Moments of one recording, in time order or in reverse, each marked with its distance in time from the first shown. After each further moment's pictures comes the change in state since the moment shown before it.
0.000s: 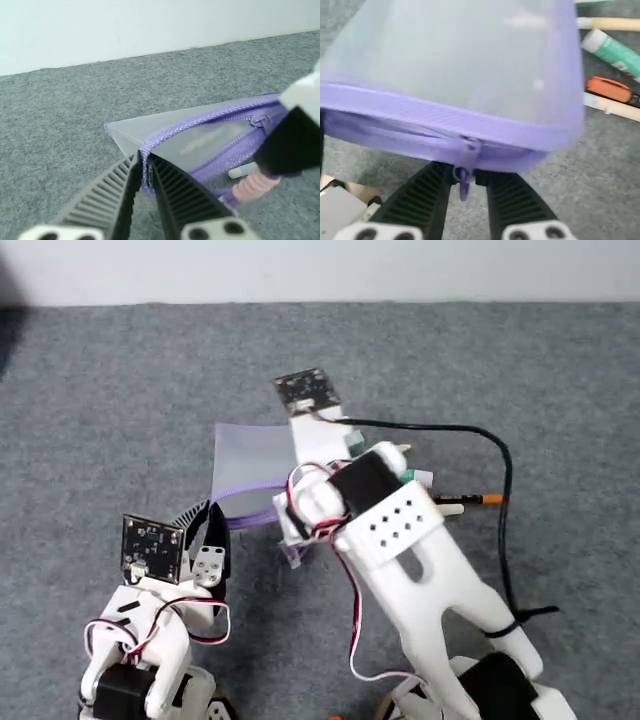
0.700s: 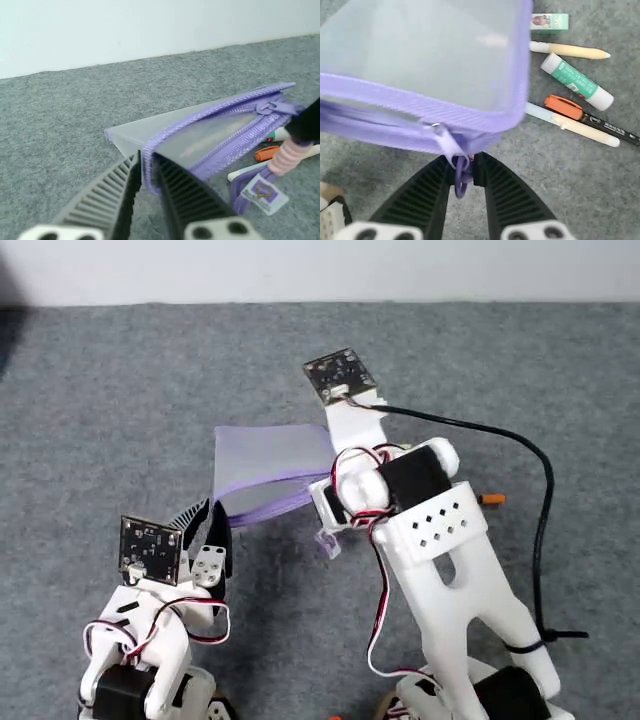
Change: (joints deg) left arm 0.1 -0.4 0.0 -0.6 0.3; right arm 6.5 -4.7 0.0 0.4 13.0
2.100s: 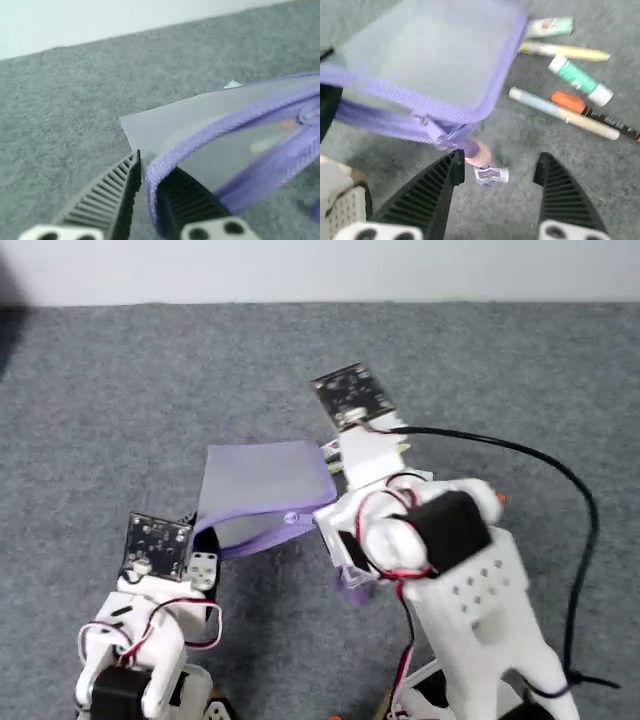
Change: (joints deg) left arm -4.8 0.4 -2.3 8.2 -5.3; right arm -2.3 -11.6 -3.8 8.4 -2.7
